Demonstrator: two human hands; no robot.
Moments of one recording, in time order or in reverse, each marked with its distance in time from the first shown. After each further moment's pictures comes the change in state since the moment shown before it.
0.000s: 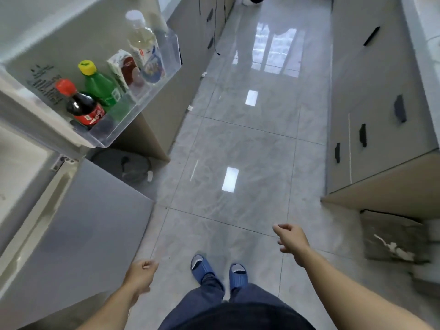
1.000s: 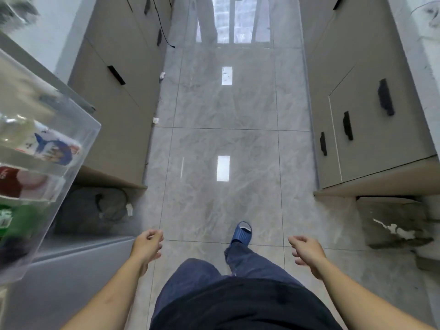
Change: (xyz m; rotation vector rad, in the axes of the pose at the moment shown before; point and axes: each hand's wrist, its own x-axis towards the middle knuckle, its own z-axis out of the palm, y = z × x) left_hand 0.078 0.304 0.079 0.016 -0.071 0.099; right_hand 0.136 -0.056 -0.093 0.082 0.078 0.270
